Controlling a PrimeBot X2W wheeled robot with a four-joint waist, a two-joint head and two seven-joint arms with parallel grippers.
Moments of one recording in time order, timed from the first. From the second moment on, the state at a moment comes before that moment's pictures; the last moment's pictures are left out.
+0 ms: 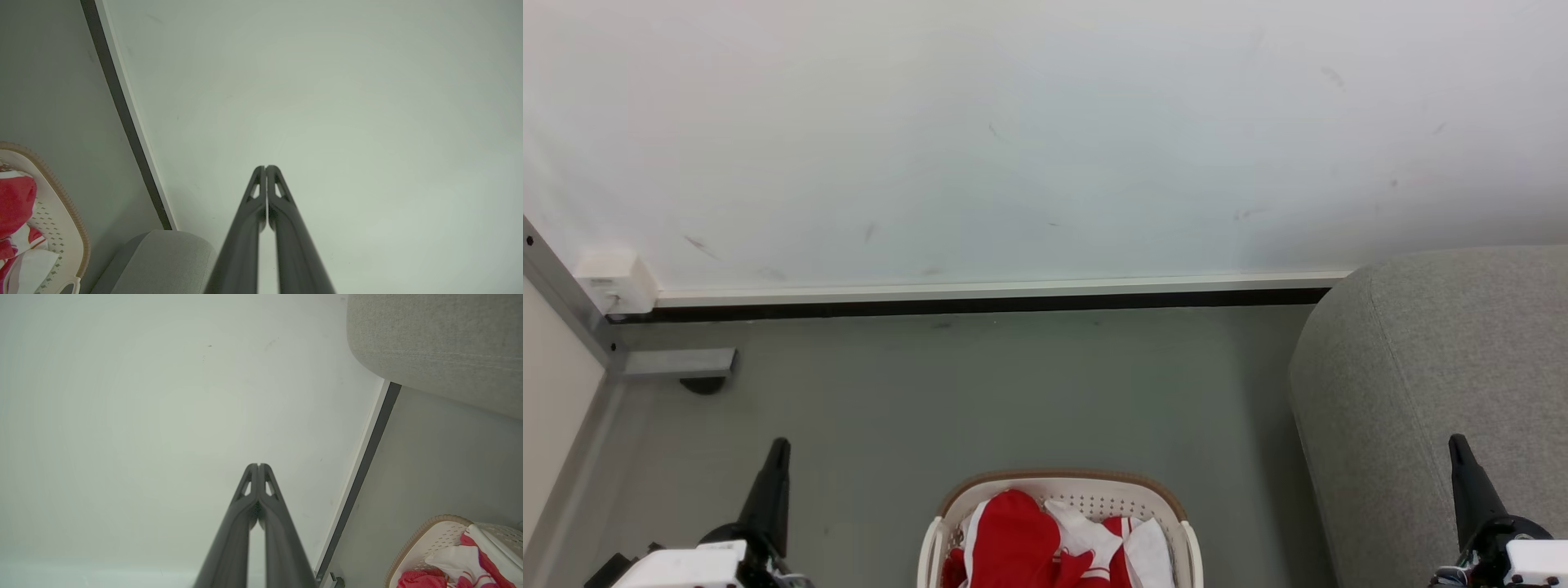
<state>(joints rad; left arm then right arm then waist) -0.11 0.05 0.11 0.25 -1.61 -0.13 0.11 -0.10 -0.05 -0.11 0.25 1.61 0.13 0.11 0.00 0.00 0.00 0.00</state>
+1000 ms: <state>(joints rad) -0.08 0.04 0.10 0.28 -1.59 -0.13 0.10 -0.07 -0.03 -0.11 0.27 1.60 0.13 0.10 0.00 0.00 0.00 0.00</state>
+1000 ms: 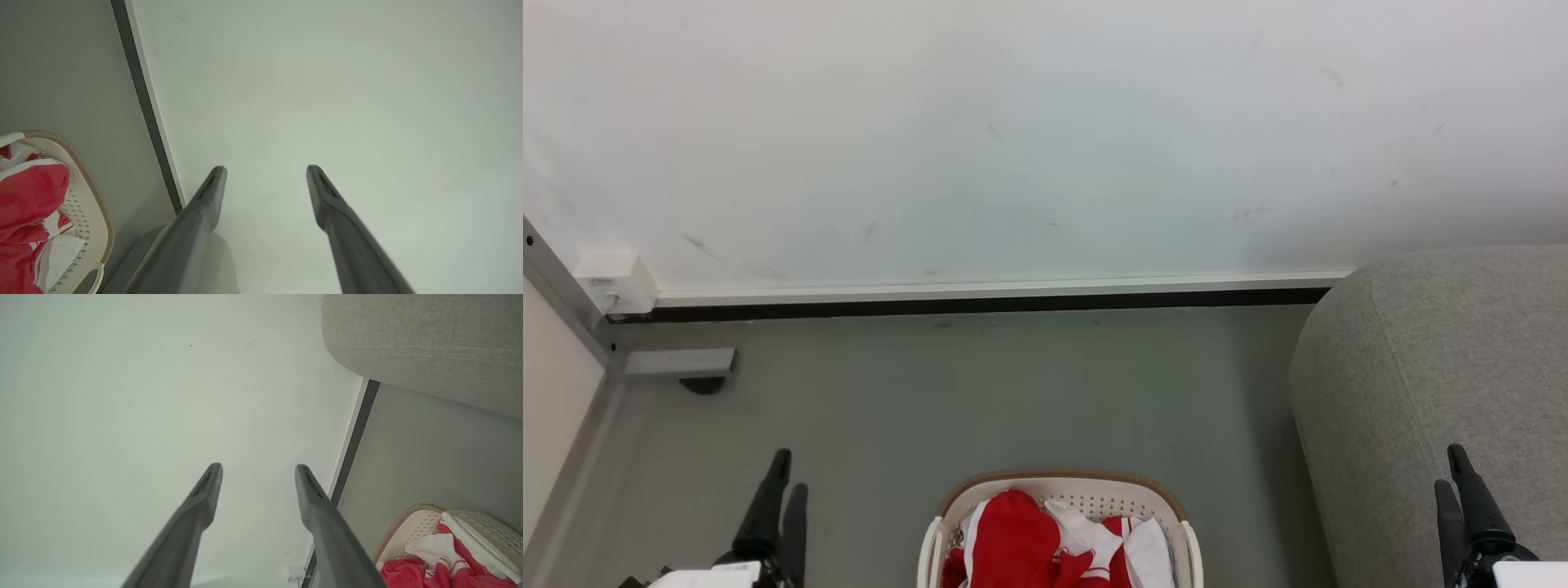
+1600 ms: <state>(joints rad) -0.06 0.04 0.09 0.24 -1.29 -0.11 0.02 -0.06 -0.04 -0.06 0.22 1.17 0.13 0.02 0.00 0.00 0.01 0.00</state>
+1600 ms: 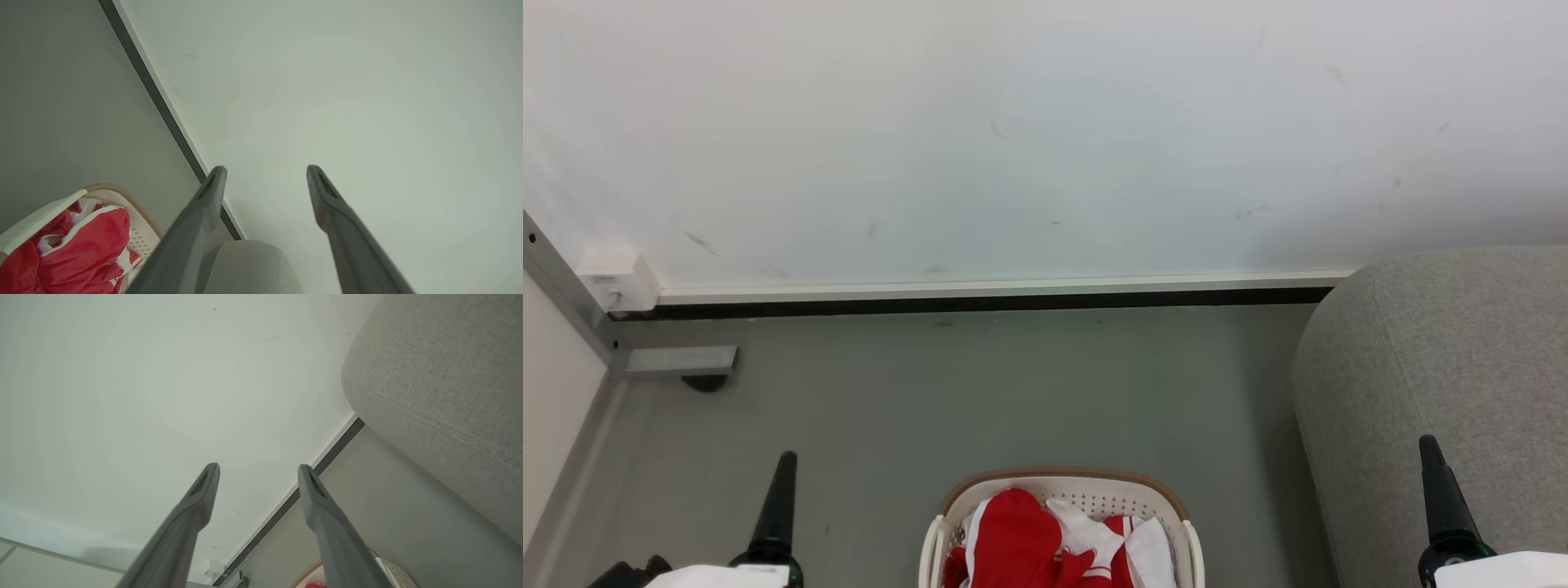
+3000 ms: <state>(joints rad) -0.01 0.04 0.03 0.17 -0.72 -0.04 -0.13 -0.03 -0.04 0.01 0.19 0.53 0.13 -0.12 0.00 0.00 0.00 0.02</state>
